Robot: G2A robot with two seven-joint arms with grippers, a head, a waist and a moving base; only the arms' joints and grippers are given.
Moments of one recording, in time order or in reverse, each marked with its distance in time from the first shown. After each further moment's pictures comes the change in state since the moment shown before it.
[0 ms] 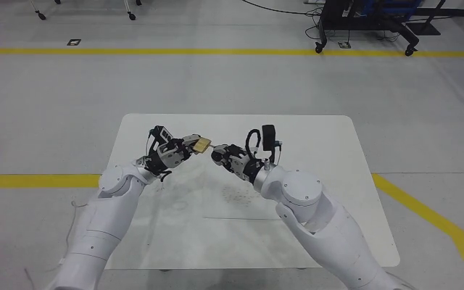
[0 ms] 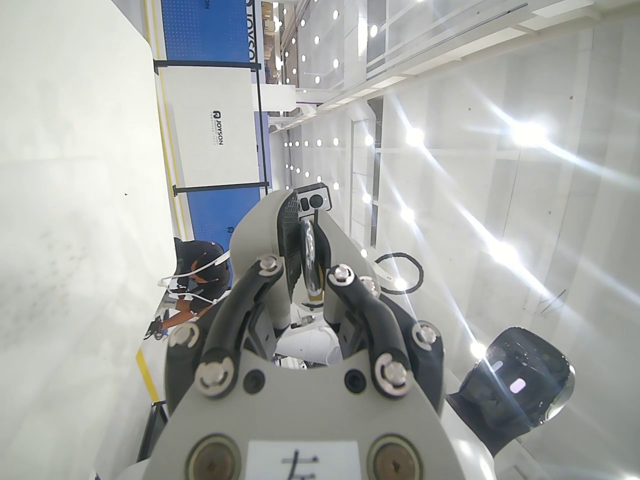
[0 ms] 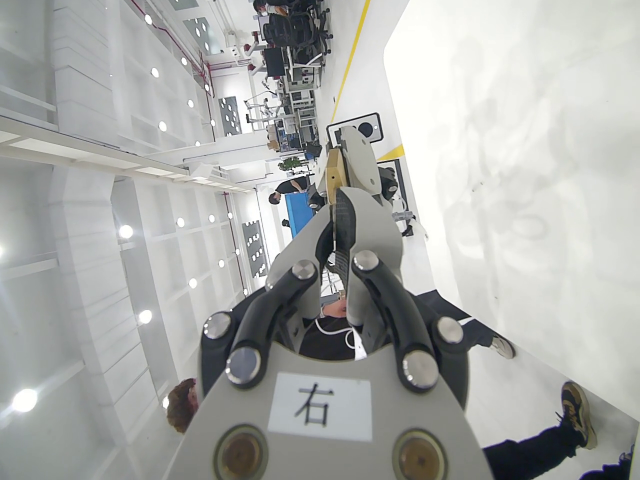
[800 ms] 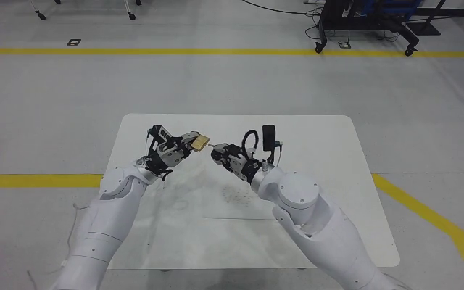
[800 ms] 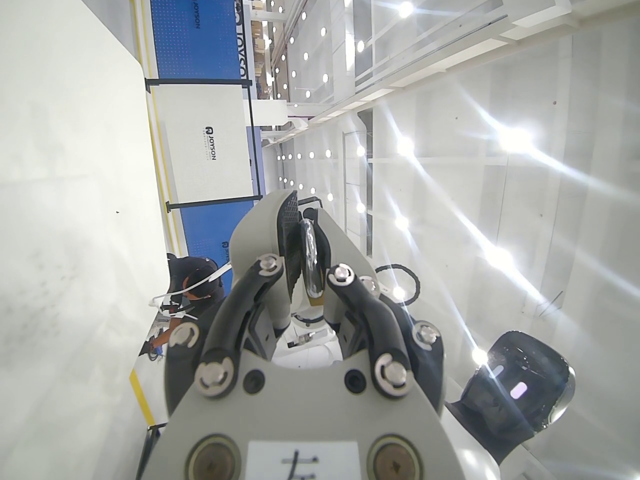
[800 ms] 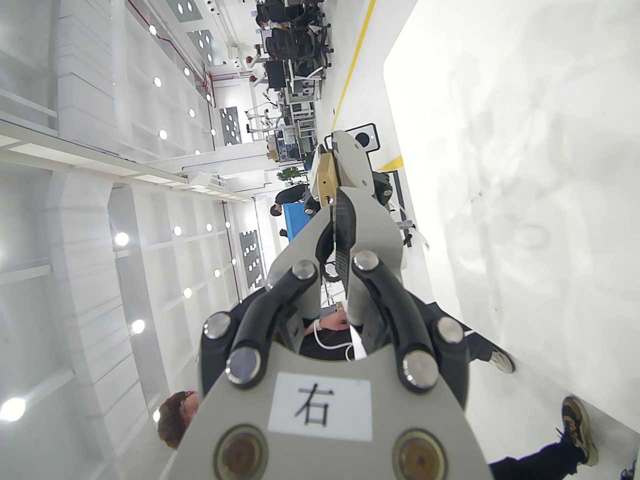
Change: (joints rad) left arm 0.019 -0.011 -0.013 -0.020 -0.005 -0.030 0.052; right arm -0.008 -0.019 -0.012 -0.009 -0.036 0.002 -0.052
